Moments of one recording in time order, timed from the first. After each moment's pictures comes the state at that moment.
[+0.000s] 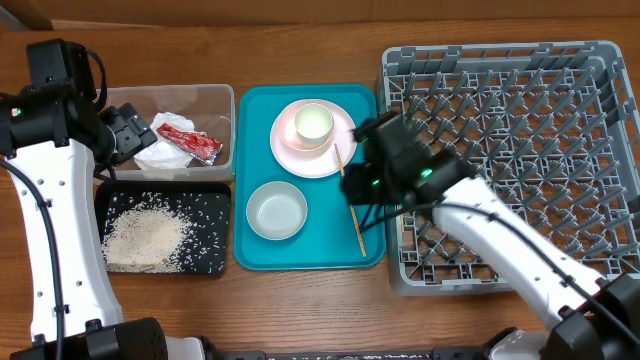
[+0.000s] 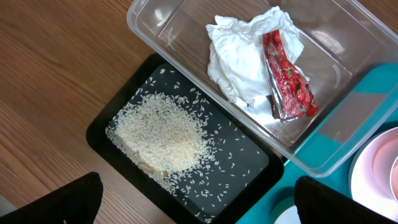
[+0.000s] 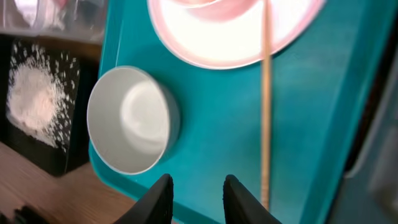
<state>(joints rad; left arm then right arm) 0.24 1.59 1.76 -1.41 -0.18 -0.45 0.63 1.57 1.20 -0.70 -0.20 0.50</state>
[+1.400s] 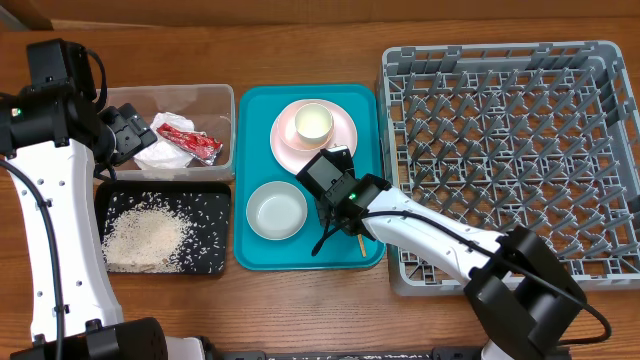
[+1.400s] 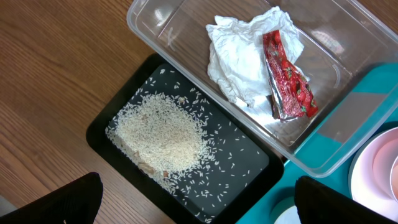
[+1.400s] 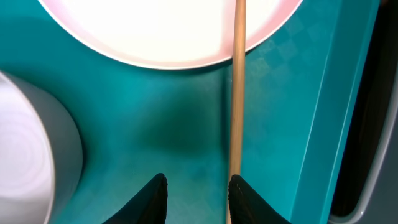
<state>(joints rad) 0.24 1.59 1.76 -1.41 -0.18 -0.45 0.82 1.83 1.20 -0.61 0.26 0.54</state>
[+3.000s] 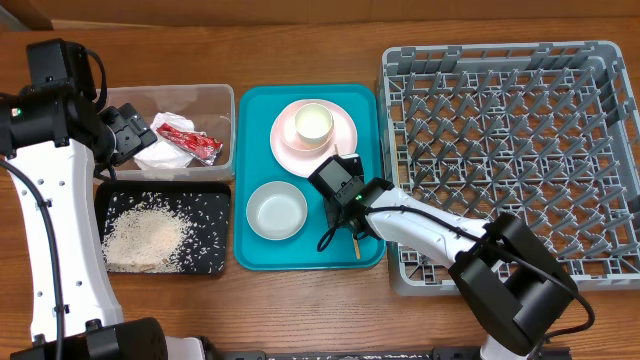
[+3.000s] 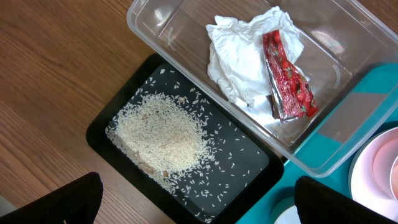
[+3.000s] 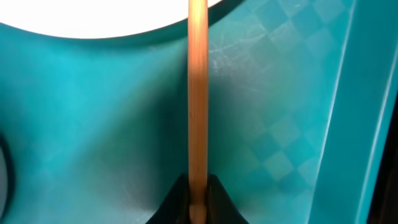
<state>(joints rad) 0.24 1.59 1.76 -1.41 -0.18 -0.45 0.77 1.87 1.11 -0.51 0.20 0.57</state>
